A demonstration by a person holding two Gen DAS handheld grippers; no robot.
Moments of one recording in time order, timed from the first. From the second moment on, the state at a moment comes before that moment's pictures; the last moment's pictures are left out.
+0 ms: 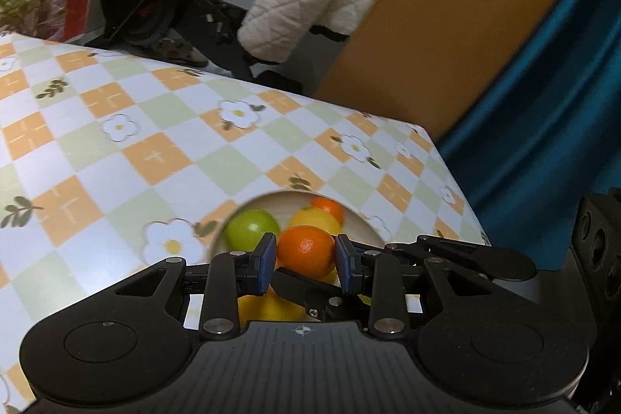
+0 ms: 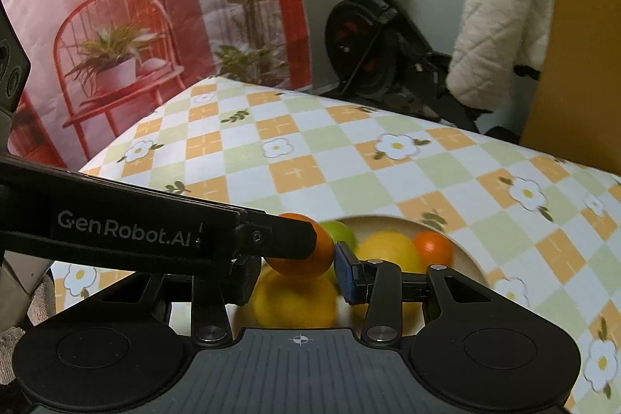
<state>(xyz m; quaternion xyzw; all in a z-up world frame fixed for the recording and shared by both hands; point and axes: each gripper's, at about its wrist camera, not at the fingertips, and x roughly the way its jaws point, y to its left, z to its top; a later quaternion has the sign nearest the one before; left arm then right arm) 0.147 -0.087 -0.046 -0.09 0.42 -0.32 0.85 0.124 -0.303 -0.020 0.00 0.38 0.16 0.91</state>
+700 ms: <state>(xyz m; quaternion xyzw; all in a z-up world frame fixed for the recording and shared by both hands) 0.129 -0.127 -0.057 -0.04 0.44 -0.33 0.83 0.104 -0.342 -0.040 0.06 0.39 0.14 0.91</state>
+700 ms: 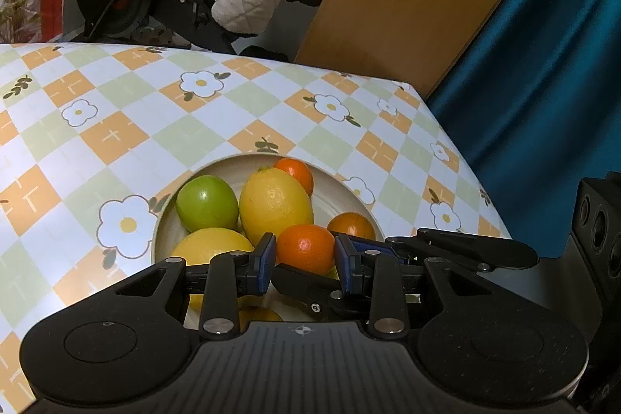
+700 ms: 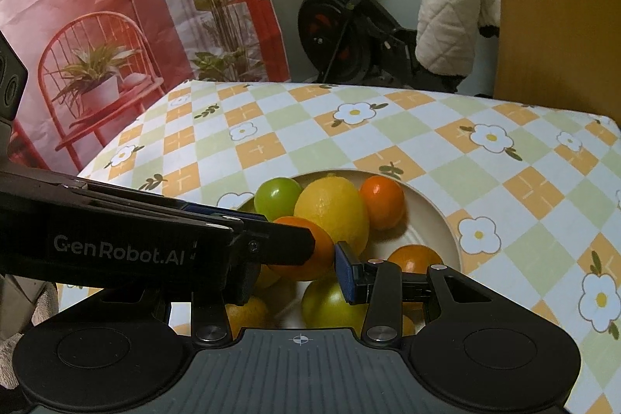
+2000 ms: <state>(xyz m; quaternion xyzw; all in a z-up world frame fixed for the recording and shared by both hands) 0.129 -0.109 -0.055 -0.06 0.43 -0.28 0.86 0.092 -0.354 -0.043 0.07 0.37 0.14 0.92</state>
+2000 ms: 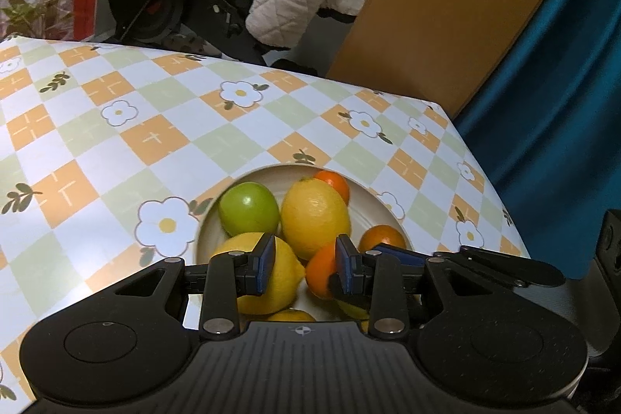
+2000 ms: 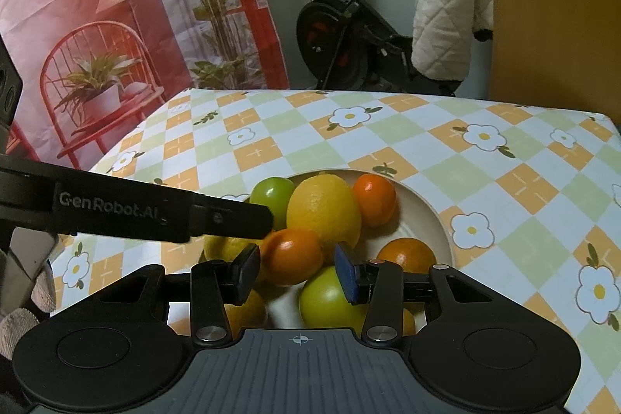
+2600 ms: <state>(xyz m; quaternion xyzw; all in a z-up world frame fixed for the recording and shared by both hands) 0.119 -0.102 -0.049 -0.04 0.41 -0.26 0.87 0.089 -0.356 -0.043 0.06 0.38 0.10 0.92</state>
